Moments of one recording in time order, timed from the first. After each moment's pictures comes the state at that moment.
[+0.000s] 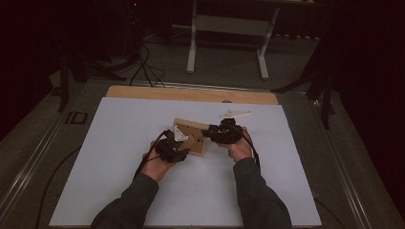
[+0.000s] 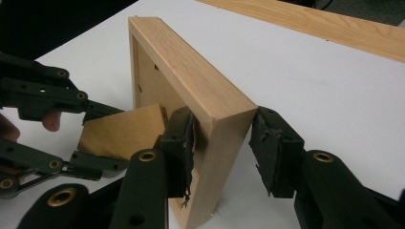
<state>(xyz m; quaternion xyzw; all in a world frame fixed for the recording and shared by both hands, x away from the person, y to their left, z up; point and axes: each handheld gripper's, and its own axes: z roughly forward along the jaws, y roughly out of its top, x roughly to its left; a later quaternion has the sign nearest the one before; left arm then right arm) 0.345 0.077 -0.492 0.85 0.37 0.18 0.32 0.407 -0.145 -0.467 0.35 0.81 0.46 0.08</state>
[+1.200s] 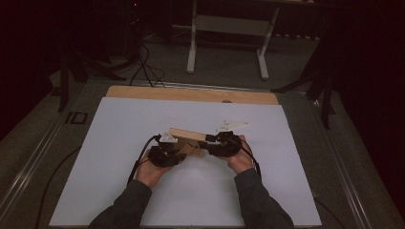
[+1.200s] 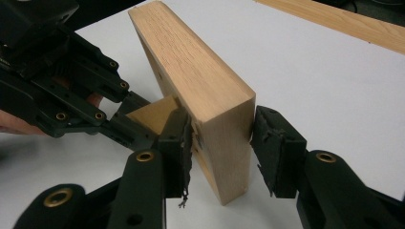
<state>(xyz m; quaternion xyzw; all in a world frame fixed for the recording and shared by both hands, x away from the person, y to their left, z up) 0.335 0.103 -0.505 0.83 0.40 0.08 0.39 0.368 -0.139 -0.469 0.29 0.83 0.47 0.09</state>
